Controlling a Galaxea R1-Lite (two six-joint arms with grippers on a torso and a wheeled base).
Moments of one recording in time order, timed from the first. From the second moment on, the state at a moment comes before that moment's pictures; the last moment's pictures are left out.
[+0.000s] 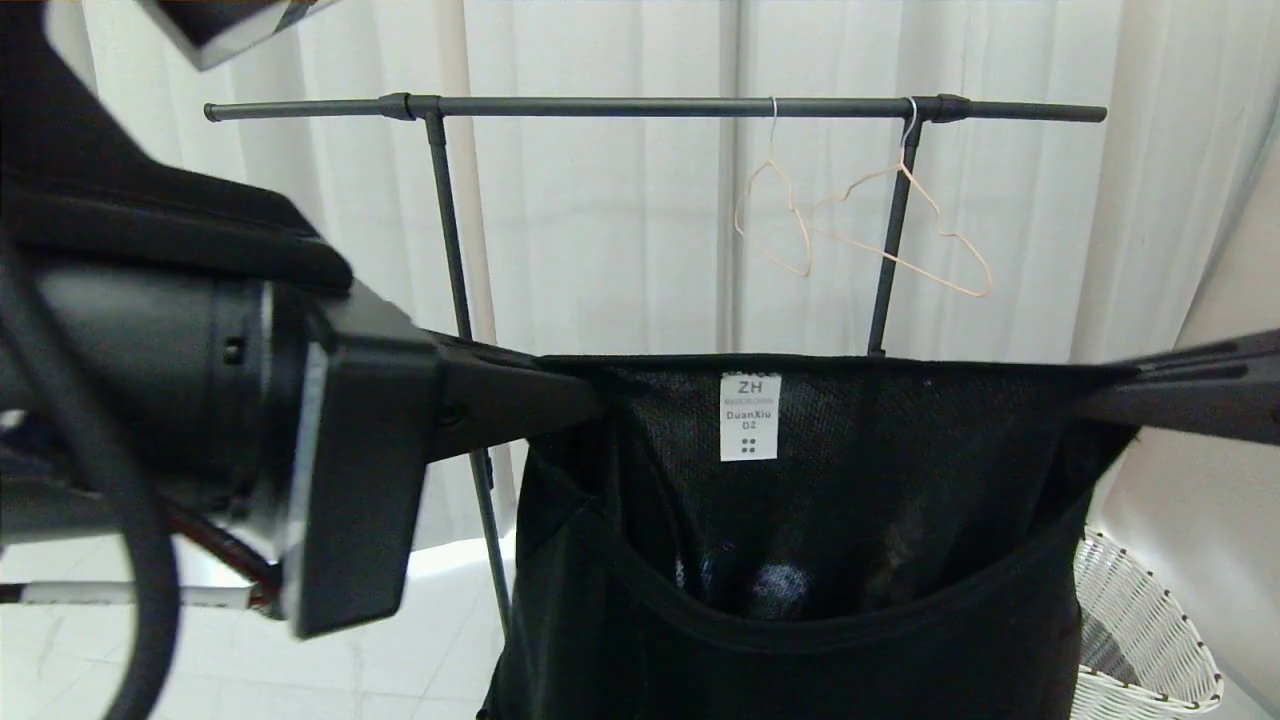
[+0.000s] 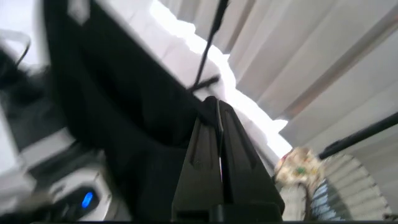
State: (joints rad) left arm -0.99 1.35 -1.45 0.55 0.08 -0.11; right arm 0.80 1.20 -1.31 0.48 0.17 -0.10
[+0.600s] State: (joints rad) left arm -1.01 1.27 -1.38 0.55 0.09 -0.11; right arm 0.74 1.25 -1.31 0.39 0.18 -0.07
